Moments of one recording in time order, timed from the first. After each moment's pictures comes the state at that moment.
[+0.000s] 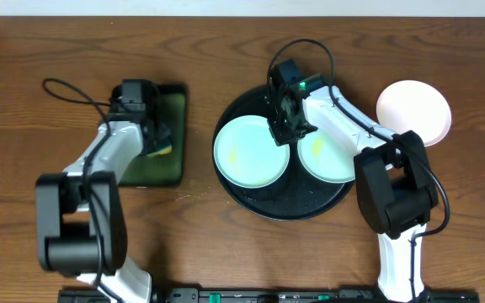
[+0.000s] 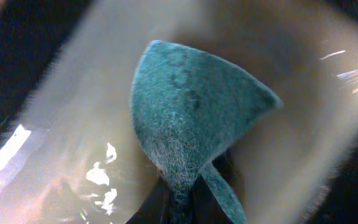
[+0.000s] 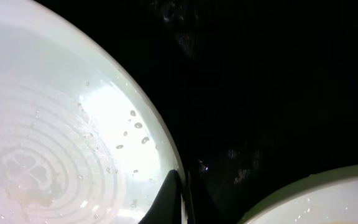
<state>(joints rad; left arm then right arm) 0.03 1.78 1.06 -0.46 -0.14 -0.56 0.47 2.16 1.63 -0.90 -0.09 0.12</state>
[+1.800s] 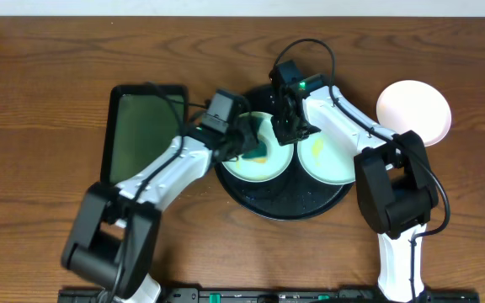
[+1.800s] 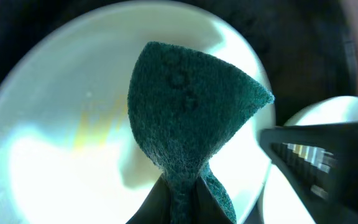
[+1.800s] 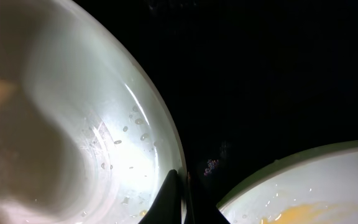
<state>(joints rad) -0.46 1.77 1.05 -0.32 0.20 -0.85 0.47 2.16 1.63 -0.93 0.00 0.18</state>
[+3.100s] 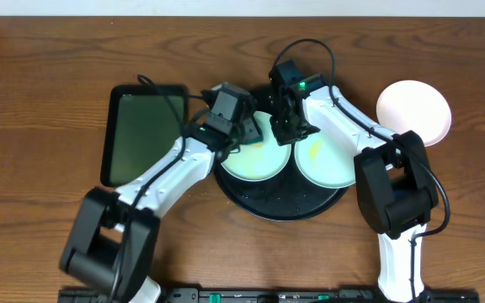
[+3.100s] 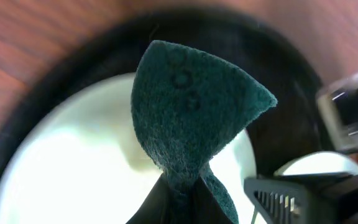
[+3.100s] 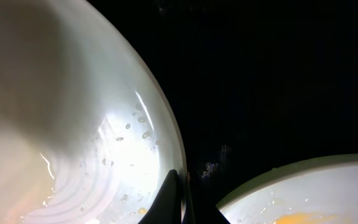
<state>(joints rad) -0.49 1.75 1.07 -0.26 0.03 -0.87 0.46 2.16 1.63 -0.92 -0.02 0.18</state>
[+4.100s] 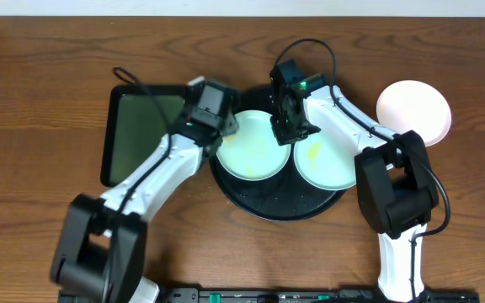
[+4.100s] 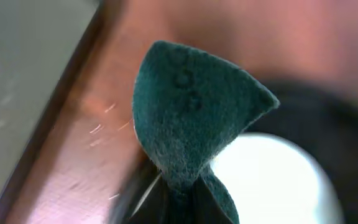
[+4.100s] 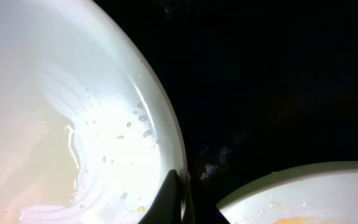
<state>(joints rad) -0.42 1.68 1.09 -0.33 -0.19 -0.81 0.46 2.16 1.63 -0.92 -0.03 0.18</state>
